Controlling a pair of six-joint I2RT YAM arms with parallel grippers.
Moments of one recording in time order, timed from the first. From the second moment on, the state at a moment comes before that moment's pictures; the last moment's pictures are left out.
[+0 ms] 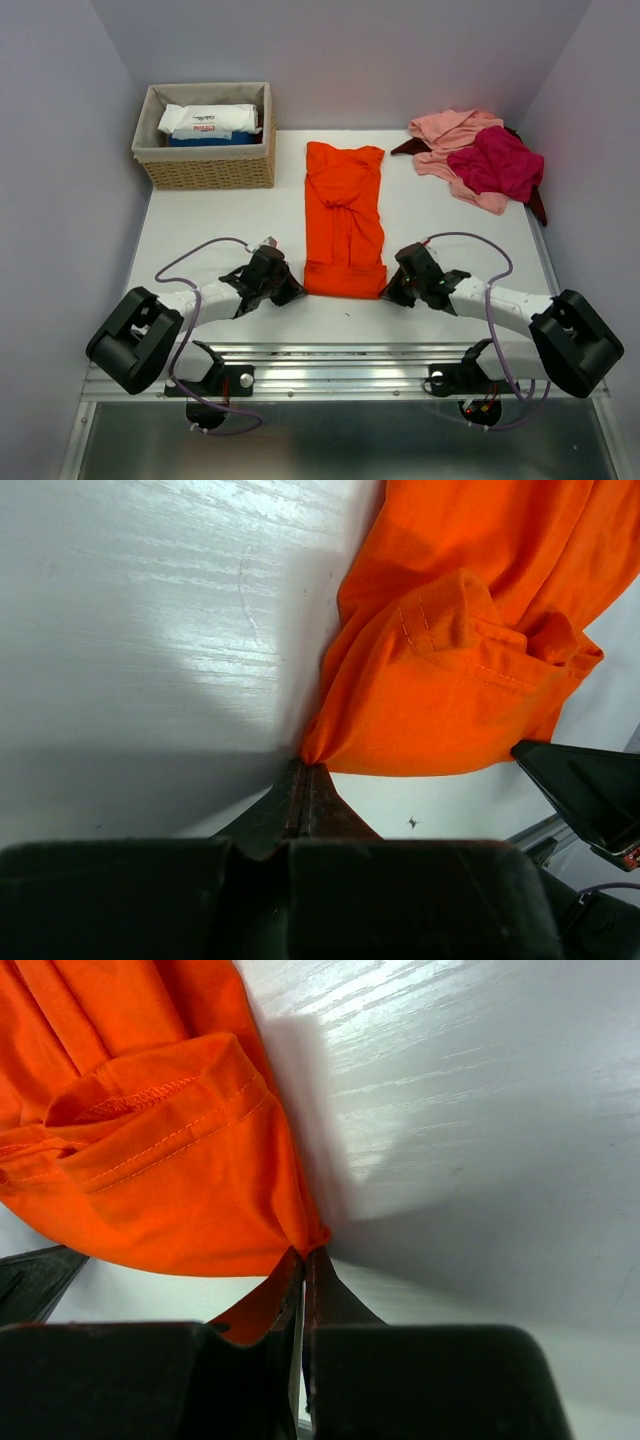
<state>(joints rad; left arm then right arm) -0.63 1.32 0.41 0.09 0.08 -1.08 0.65 1.28 0.49 -0.15 0.07 1.13</state>
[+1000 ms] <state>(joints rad) -0.63 1.22 0.50 -0.07 0.04 -1.08 0.66 1.24 0.59 -0.29 0.14 1.10</state>
